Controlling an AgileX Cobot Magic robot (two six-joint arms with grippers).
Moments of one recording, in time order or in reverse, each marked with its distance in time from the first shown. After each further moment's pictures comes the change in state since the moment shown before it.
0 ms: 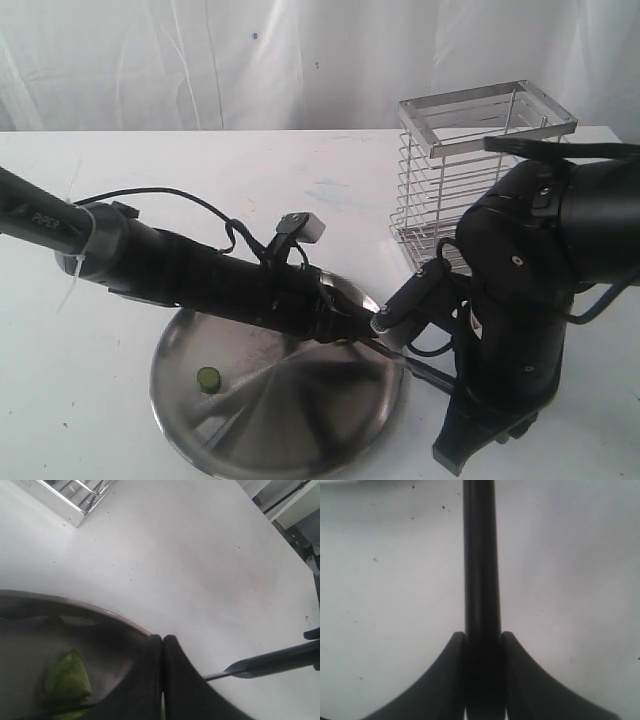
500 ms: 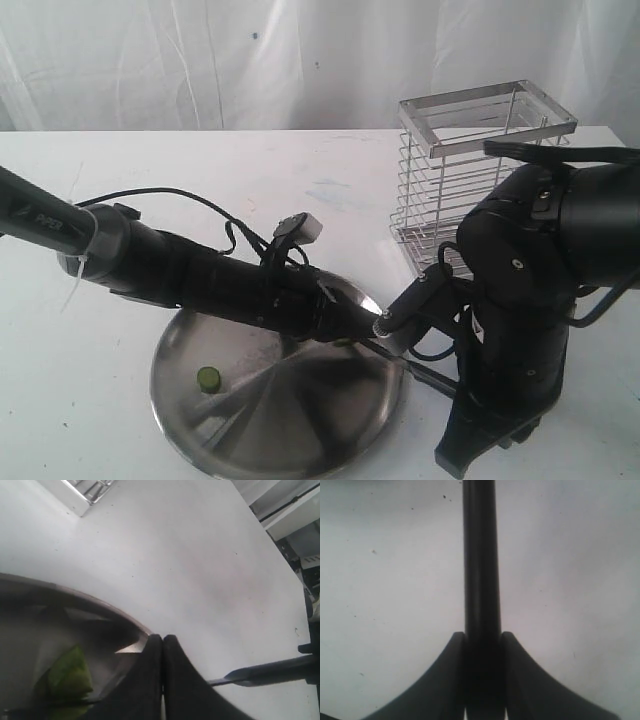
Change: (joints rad) left arm 0.002 0.016 -0.004 0.000 0.002 -0.102; right arm 0.000 0.002 0.007 0.004 0.006 0.000
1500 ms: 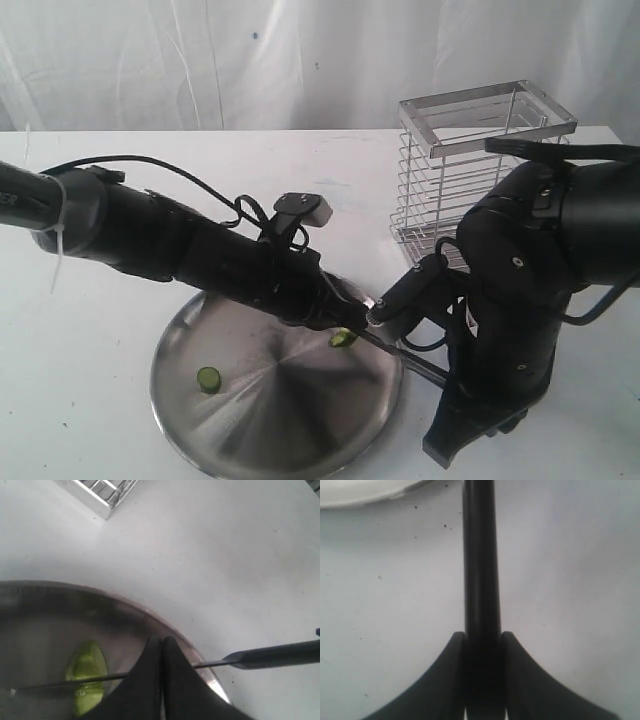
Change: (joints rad) left arm -0.035 -0.182 0.001 0.201 -0.220 -0.130; right arm 0.000 0.000 0.000 0.001 -0.048 0.019
